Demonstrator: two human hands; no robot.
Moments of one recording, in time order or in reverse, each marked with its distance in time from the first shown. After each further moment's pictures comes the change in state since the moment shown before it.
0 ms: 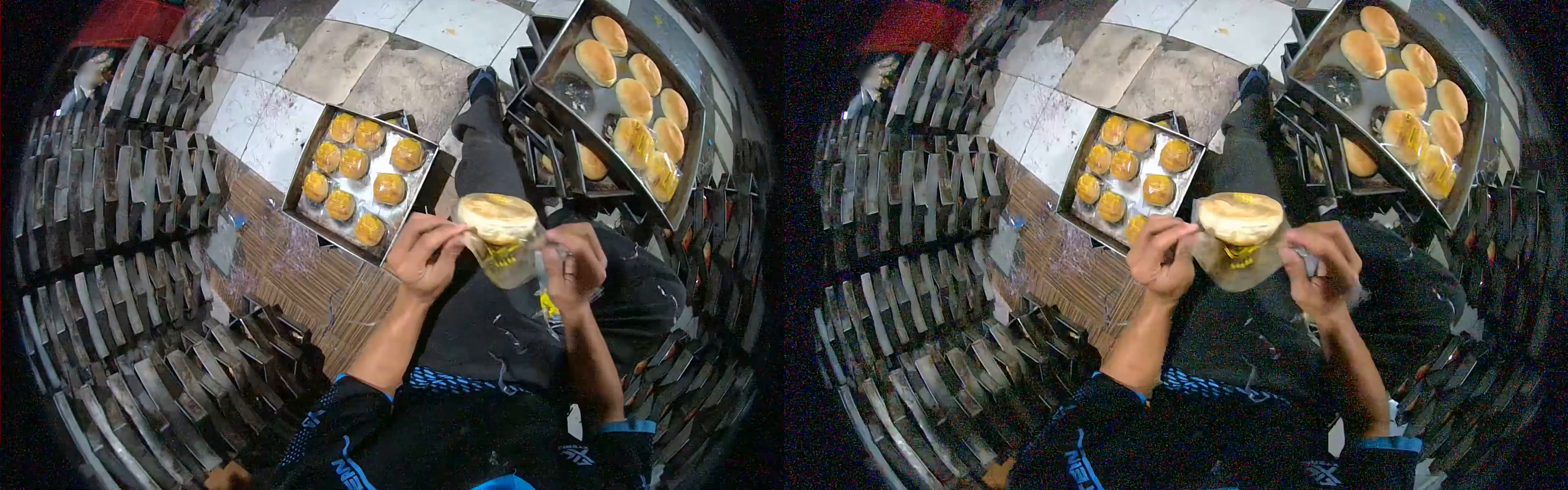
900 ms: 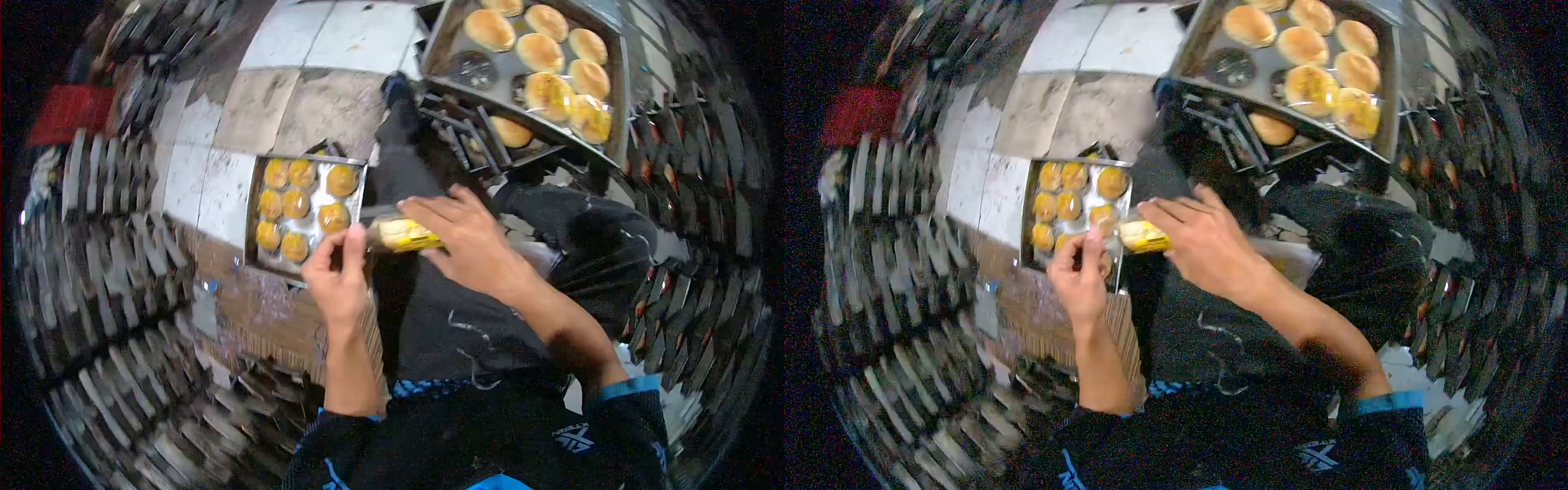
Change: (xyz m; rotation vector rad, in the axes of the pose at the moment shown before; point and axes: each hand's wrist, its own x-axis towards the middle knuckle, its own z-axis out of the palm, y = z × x) left_hand 0.030 0.030 -0.013 -0.228 -0.130 -0.905; right_hand 0.030 -0.021 0.012 -0.267 -0.514 0.092
